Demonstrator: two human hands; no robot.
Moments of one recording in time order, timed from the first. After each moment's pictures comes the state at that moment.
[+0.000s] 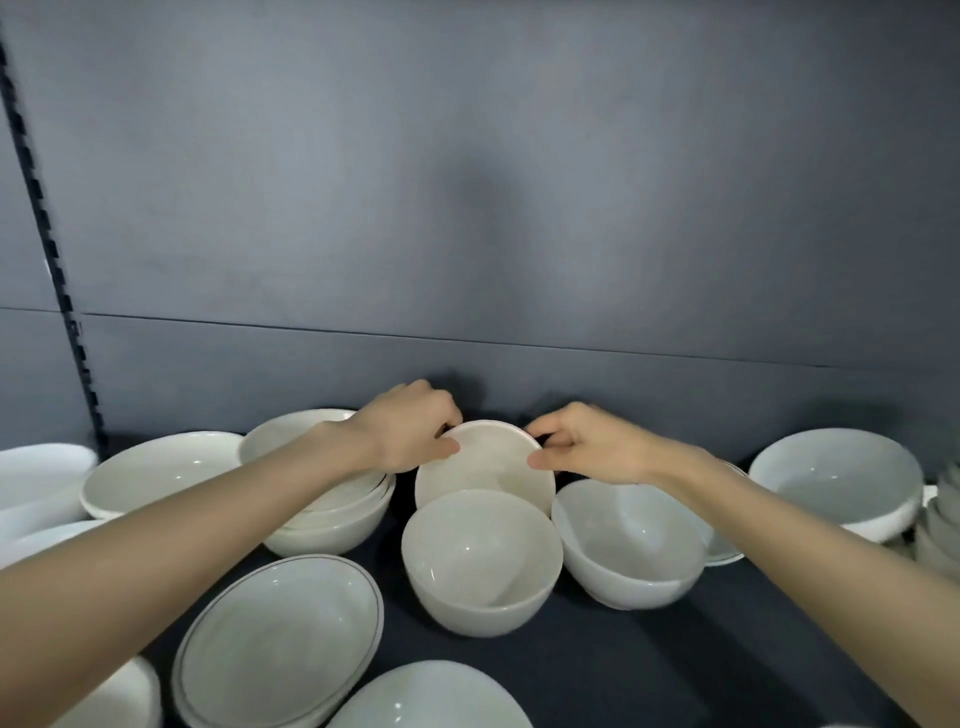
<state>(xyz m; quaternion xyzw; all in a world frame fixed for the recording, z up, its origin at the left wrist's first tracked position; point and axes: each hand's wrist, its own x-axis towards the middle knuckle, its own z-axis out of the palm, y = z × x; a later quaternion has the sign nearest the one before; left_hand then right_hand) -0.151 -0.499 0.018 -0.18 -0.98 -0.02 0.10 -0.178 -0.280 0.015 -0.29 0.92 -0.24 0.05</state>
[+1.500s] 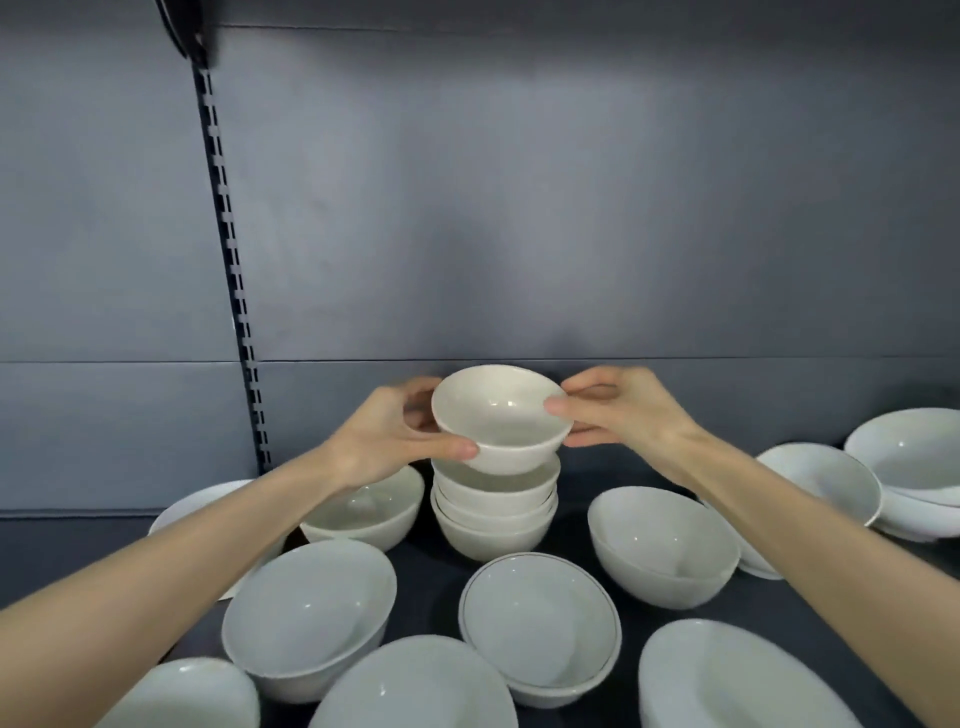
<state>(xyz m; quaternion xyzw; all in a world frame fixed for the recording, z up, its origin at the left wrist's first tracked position) -0.080 -0.661 0.027 -0.21 -0.79 -0.57 0.08 -0.102 -0.419 0.041 -0.15 0.77 -0.62 -0.04</state>
